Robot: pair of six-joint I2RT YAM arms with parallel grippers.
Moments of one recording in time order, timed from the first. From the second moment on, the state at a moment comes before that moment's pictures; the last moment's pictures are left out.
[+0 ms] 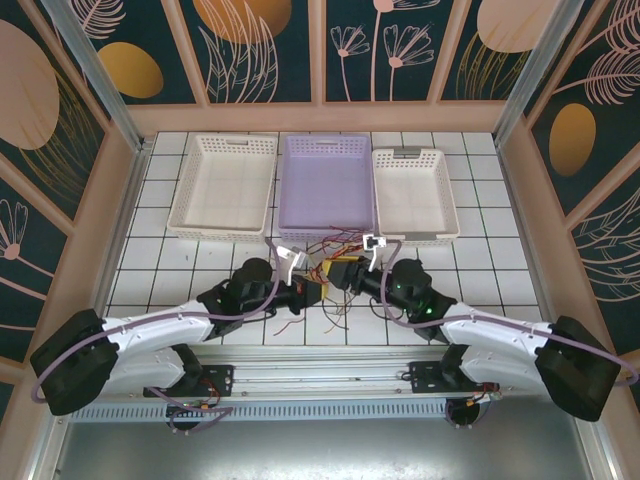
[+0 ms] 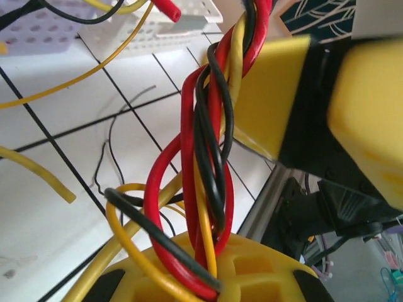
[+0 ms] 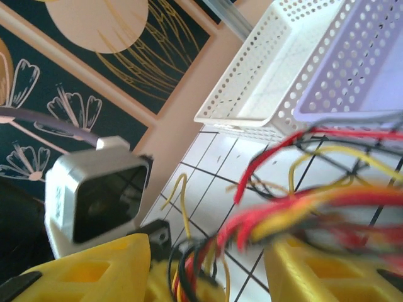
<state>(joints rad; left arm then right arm) -0.93 1.16 0.41 0.38 0.32 -0.70 0.90 1.04 0.32 0.62 -0.15 0.81</state>
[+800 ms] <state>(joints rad) -0.98 1.23 0.51 0.27 0.32 -0.59 0.79 0.96 0.46 0.40 -0.19 0.72</state>
